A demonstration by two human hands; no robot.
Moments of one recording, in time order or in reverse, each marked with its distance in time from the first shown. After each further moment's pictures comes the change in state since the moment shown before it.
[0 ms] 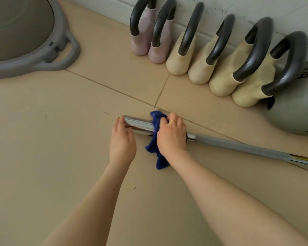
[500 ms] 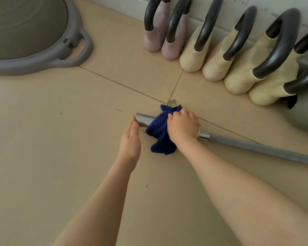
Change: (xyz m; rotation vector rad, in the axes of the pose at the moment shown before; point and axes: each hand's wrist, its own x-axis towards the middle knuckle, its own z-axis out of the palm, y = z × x) left_hand -0.004 0.005 -0.018 -0.509 -0.118 -0.204; right_hand 0.030 -0.004 0.005 -0.034 -0.063 0.072
